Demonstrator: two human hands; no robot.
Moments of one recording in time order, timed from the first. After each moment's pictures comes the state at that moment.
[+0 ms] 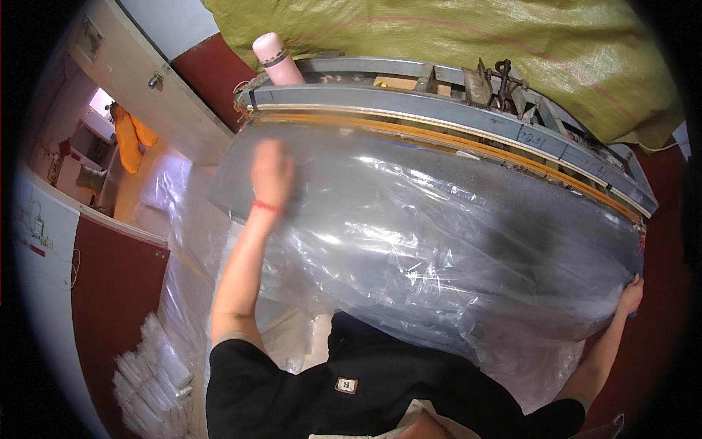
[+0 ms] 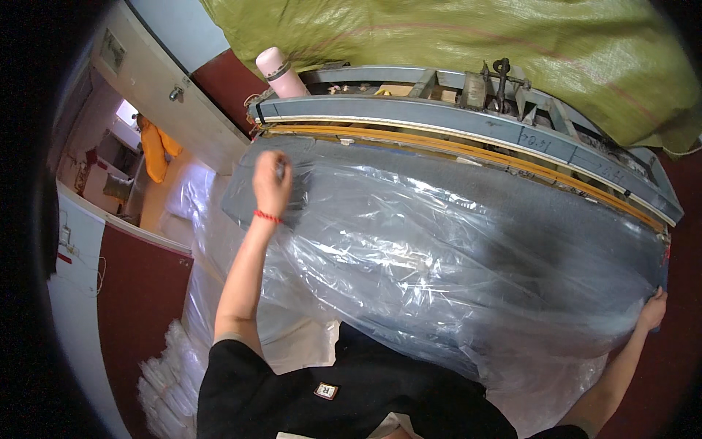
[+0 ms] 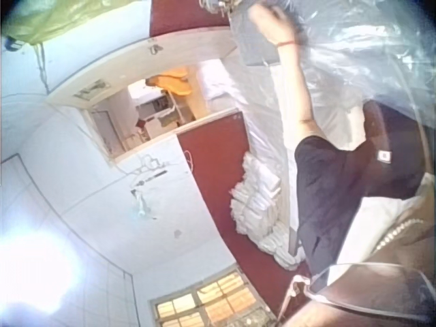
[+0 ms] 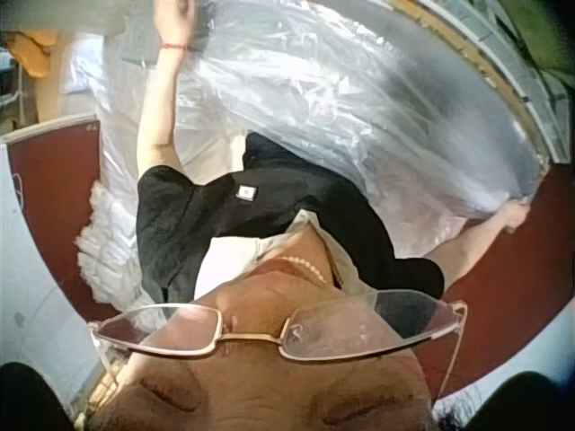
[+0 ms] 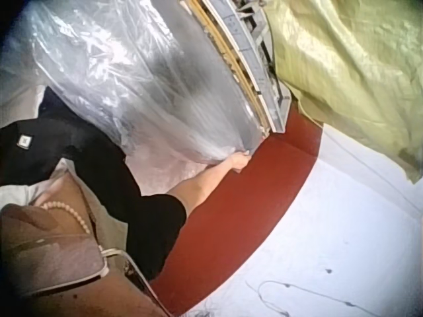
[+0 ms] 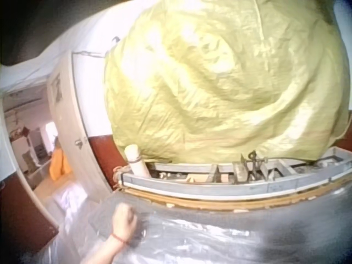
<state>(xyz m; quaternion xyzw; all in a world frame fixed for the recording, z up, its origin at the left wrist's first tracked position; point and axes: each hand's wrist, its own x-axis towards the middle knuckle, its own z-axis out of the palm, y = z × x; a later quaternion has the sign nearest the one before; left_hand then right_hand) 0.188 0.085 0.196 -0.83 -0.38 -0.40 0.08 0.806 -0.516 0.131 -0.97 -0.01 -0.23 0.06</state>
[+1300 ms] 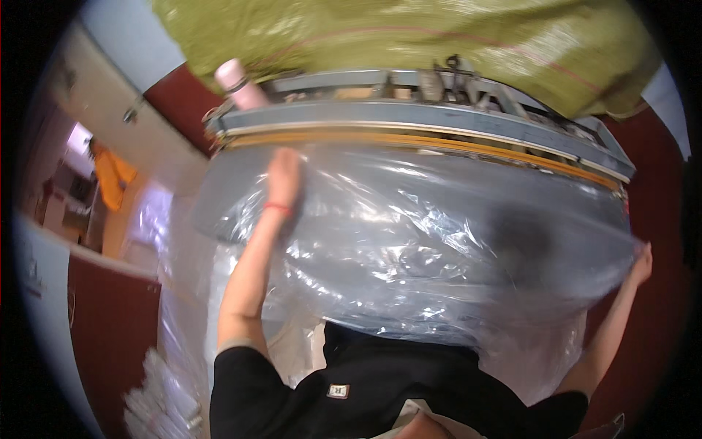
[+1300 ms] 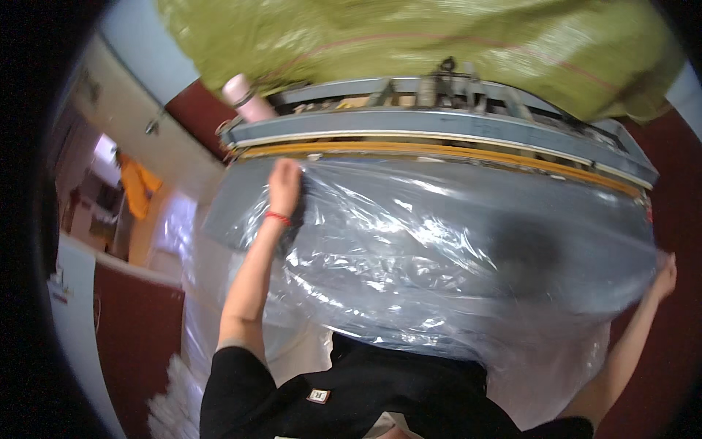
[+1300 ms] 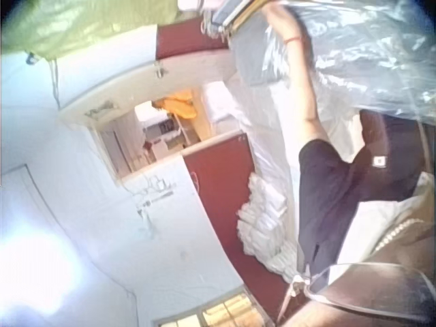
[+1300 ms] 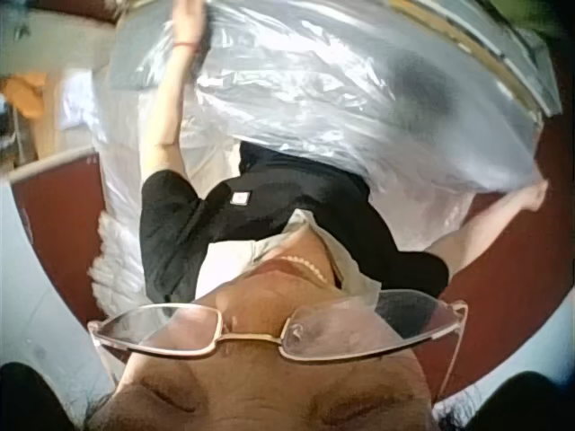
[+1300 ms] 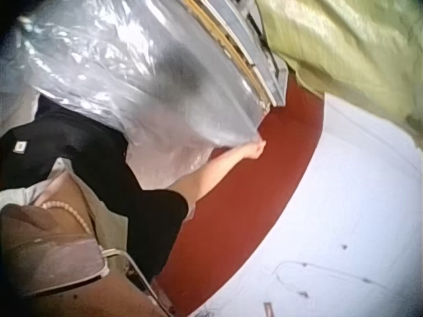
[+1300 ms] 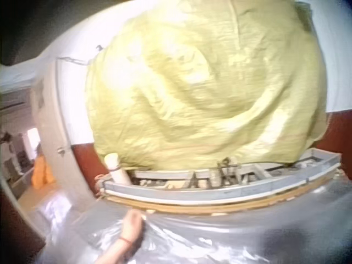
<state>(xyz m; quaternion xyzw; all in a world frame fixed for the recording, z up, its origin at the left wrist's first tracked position) 0.259 0.100 0.158 -0.81 -0.35 -0.44 -0.16 0.850 -0.588 0.151 -0.70 -0.03 -0.19 0.69</state>
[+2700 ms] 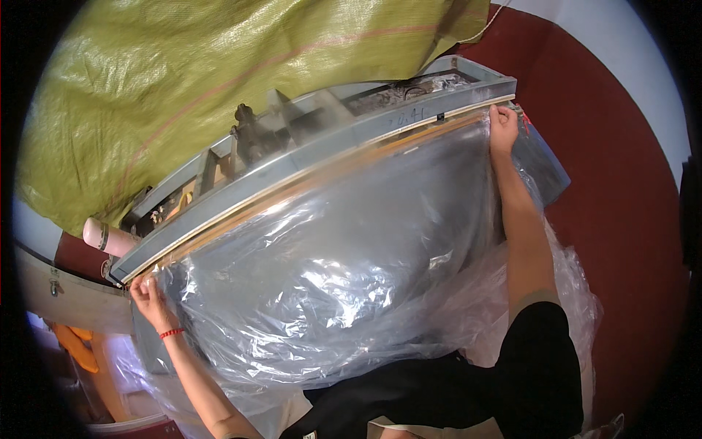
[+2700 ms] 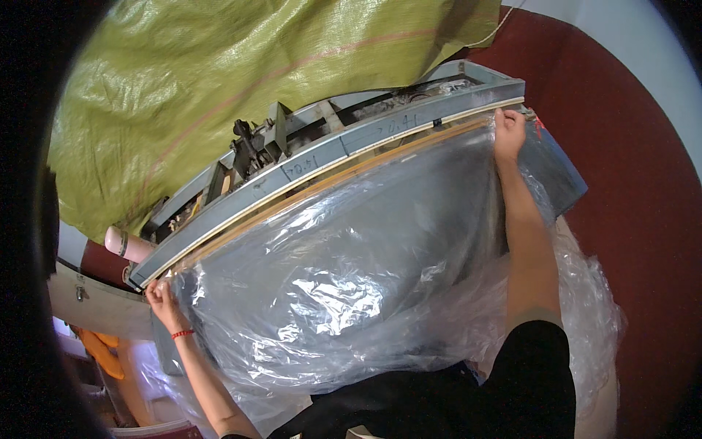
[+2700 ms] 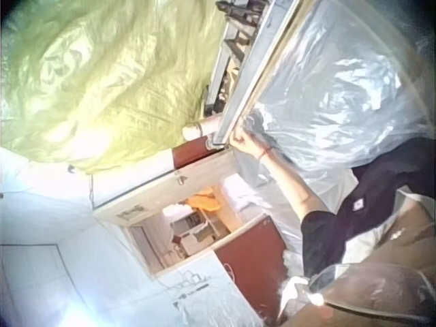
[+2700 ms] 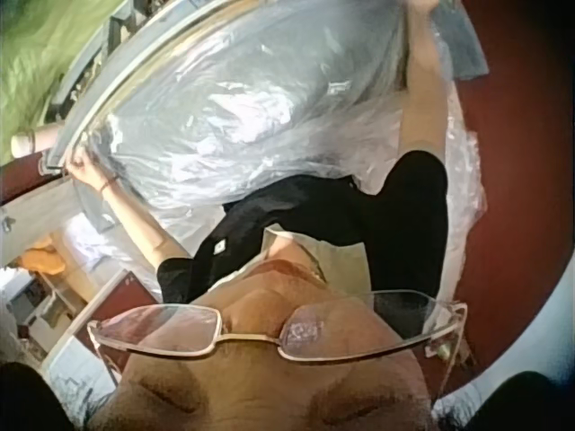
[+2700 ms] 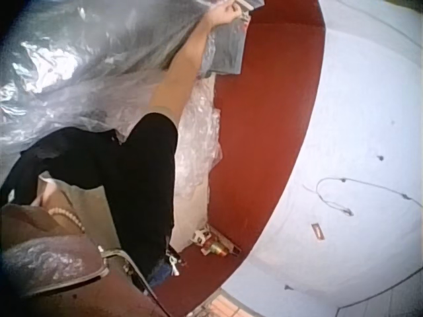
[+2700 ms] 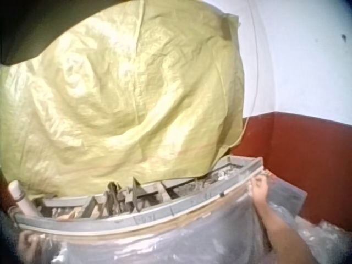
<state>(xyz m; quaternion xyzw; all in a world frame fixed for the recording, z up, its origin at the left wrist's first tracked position) 0.240 0.131 0.188 -0.62 -0.33 -0.55 -0.46 0.848 -0.350 0.129 -0.68 -0.09 -0.31 0.66</state>
